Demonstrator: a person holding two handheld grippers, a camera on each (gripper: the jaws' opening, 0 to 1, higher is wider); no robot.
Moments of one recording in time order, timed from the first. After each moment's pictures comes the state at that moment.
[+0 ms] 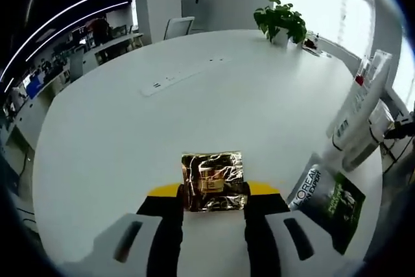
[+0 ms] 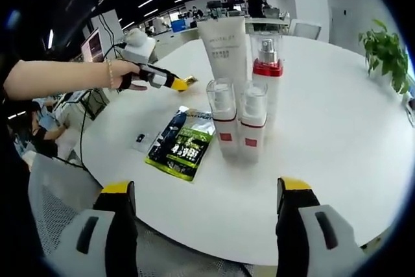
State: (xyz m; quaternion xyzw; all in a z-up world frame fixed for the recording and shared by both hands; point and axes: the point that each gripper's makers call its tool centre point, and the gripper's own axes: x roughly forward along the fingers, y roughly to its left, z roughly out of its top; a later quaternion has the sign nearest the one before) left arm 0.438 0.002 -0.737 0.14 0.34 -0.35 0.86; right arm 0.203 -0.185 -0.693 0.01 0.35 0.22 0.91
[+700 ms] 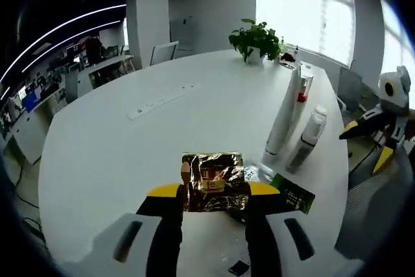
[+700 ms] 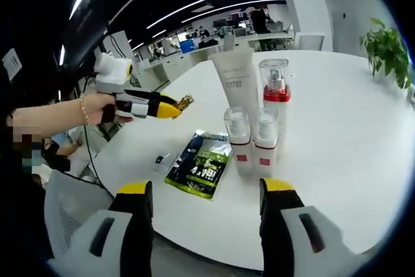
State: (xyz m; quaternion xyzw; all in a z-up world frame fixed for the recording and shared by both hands) left arm 0.339 -0.022 -0.668 0.13 0.28 -0.39 0.87; right arm 0.199 -0.166 -0.667 0.06 0.31 0.26 0.91
